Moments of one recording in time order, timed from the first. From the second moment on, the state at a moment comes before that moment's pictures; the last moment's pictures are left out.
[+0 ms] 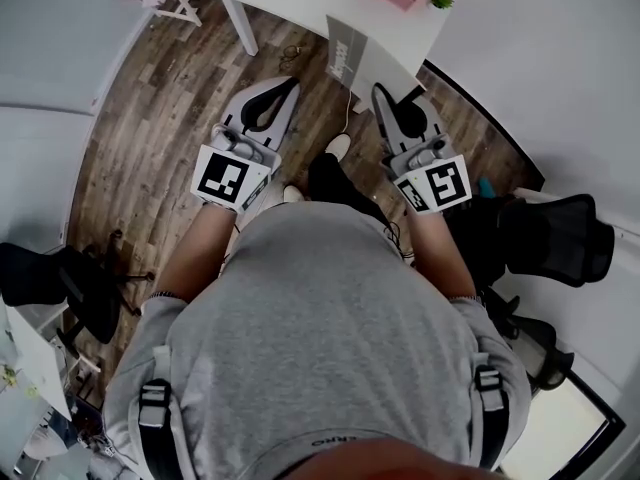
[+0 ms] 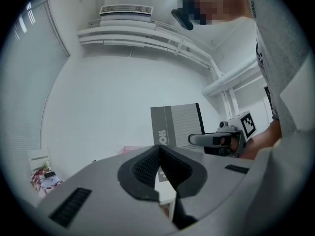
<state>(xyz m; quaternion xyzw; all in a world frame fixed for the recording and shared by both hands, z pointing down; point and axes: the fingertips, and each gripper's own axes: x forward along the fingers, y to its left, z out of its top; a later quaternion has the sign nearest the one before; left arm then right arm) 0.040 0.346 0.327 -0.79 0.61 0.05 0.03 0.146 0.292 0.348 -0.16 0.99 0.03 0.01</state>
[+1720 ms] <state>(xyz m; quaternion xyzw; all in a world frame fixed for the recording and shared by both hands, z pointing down) 0.019 0.018 0.310 -0.81 0.58 0.02 0.03 0.123 -0.022 0.344 -0.17 0.98 -0.01 0.04</state>
